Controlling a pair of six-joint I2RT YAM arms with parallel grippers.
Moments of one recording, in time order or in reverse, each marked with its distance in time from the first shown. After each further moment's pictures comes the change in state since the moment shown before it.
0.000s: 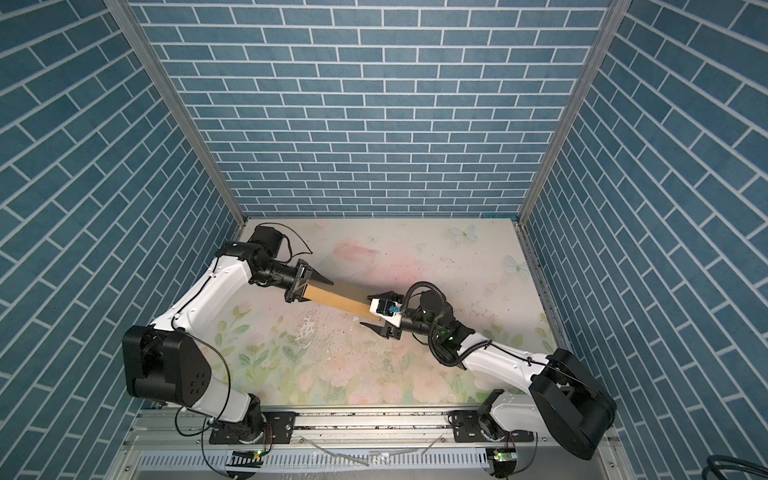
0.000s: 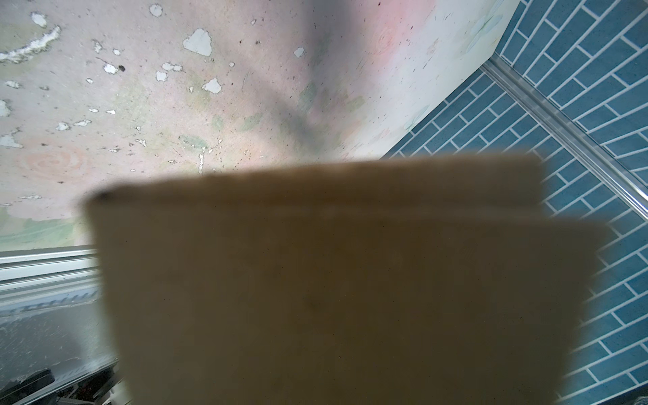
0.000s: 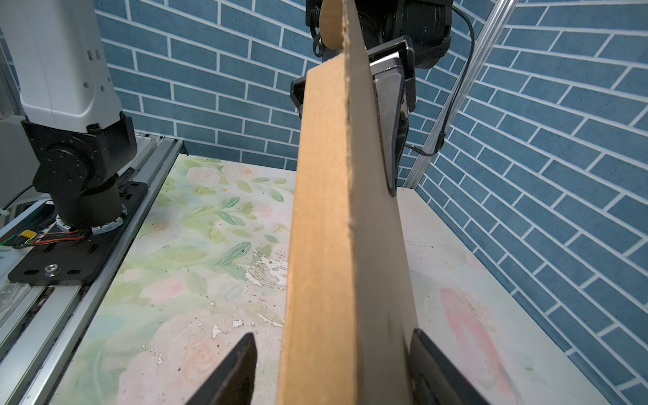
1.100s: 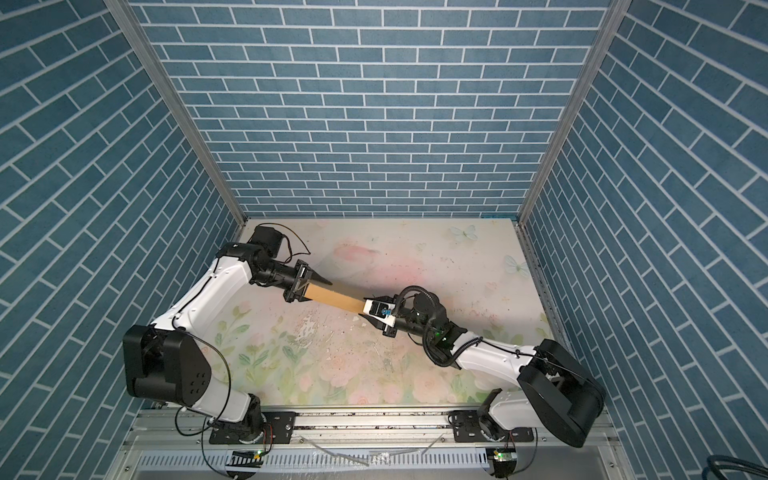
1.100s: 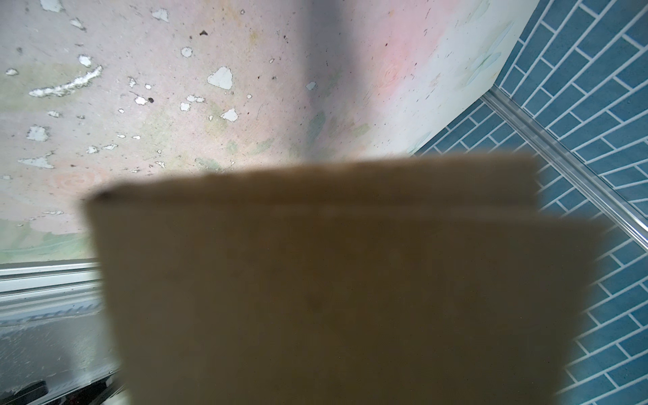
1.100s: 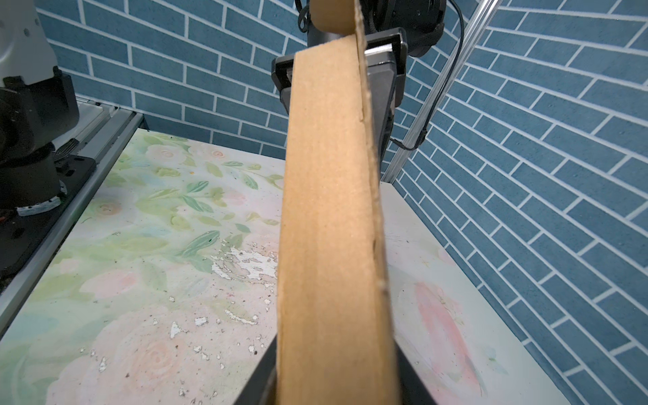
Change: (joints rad) left arm 0.002 0.000 -0.013 0.029 -0.057 -0.034; right arm 0.036 0.064 0.007 0.063 0.117 -0.070
